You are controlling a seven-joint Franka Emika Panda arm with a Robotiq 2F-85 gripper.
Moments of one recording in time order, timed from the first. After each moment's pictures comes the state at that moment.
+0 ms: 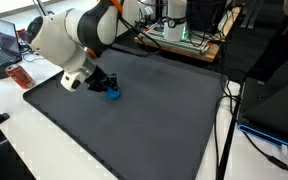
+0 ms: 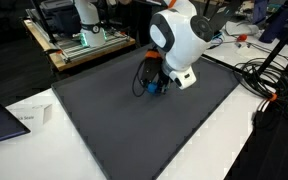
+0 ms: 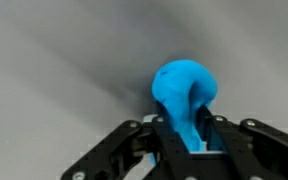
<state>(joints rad) -0.09 0.91 0.07 -1.31 -0.01 1.83 -0.72</state>
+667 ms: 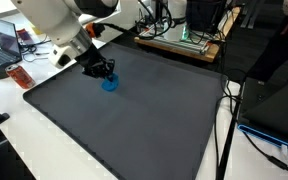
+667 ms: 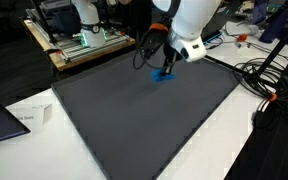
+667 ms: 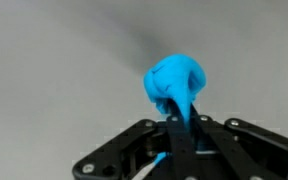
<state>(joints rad) -0.08 0.71 0.09 -1.42 0.00 1.84 -0.58</state>
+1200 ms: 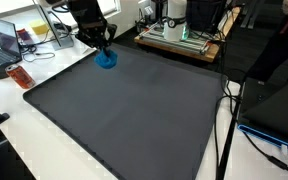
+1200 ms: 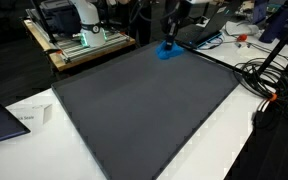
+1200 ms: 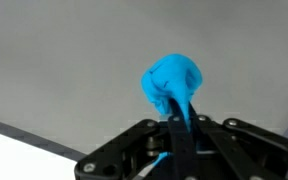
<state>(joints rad) -0.06 0.39 0.10 -1.65 0.00 1.93 -0.49</state>
